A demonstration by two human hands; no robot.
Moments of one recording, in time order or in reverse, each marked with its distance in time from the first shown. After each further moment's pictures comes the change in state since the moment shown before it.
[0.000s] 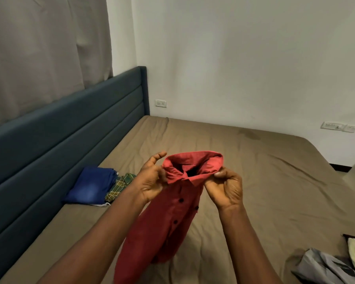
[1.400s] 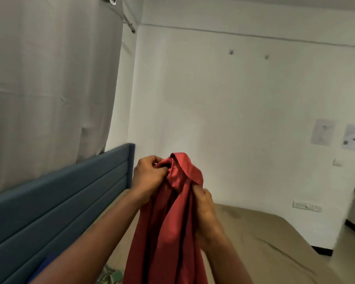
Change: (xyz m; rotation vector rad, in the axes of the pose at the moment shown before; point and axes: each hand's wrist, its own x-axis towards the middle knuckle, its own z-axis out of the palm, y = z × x) left_hand 0.009 0.195 0.041 0.533 0.087 0.789; right_hand -0.004 0.026 0.193 -0.962 0.101 -0.222
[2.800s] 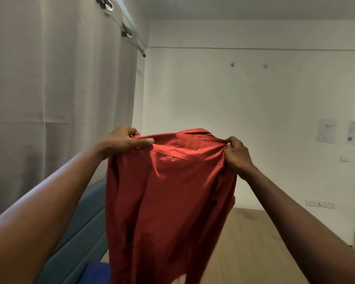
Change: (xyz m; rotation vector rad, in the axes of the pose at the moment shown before) left_hand 0.030 0.115 -0.260 0.562 -0.247 0.147; right_hand -0.030 -0.144 0.070 -0.893 0.337 -0.579
